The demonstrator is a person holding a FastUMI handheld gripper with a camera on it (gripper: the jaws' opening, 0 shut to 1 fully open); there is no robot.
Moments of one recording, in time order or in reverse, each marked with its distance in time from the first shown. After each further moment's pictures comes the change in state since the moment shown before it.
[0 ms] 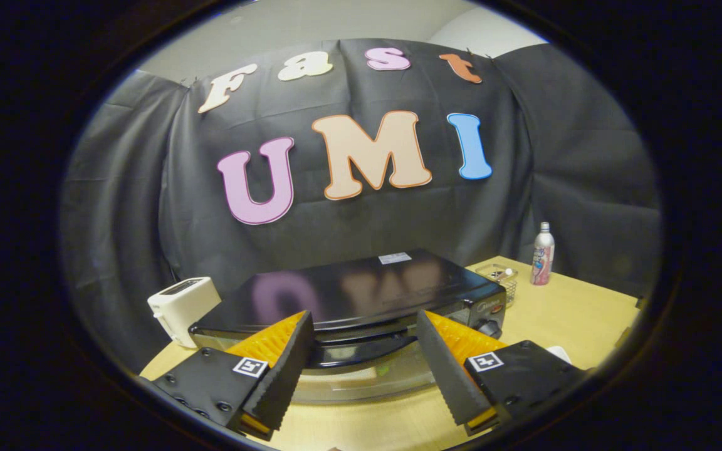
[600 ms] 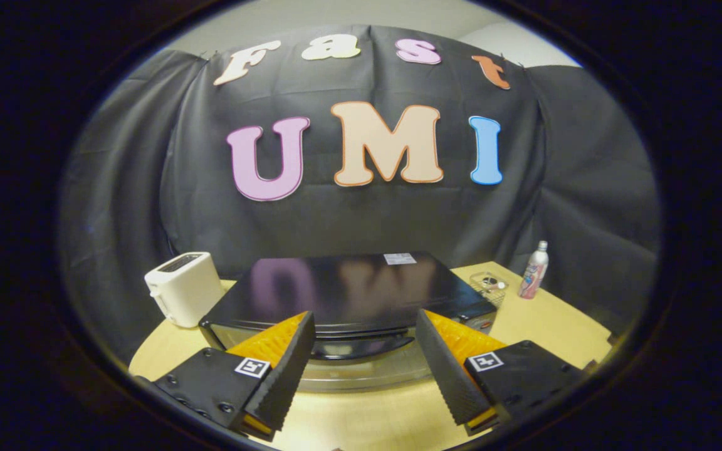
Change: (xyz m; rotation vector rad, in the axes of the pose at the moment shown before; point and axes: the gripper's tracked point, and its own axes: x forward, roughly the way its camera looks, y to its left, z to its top) arm -0.029 0.011 0.034 -0.162 0.131 -0.051
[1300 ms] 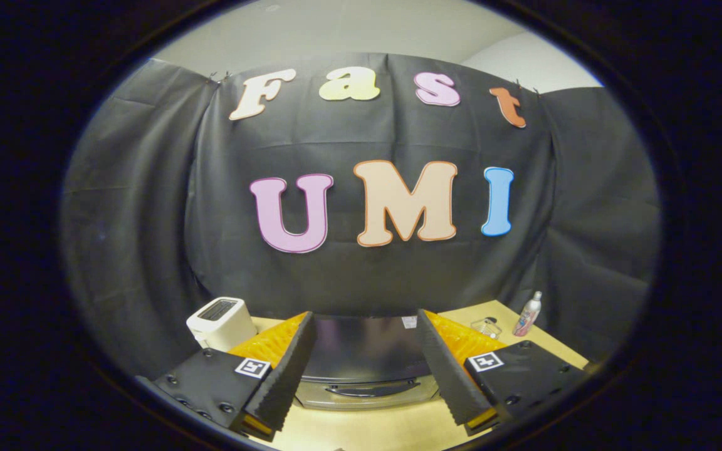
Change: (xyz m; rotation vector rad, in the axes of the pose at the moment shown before) arm -0.059 0.048 0.143 -0.005 -0.137 0.091
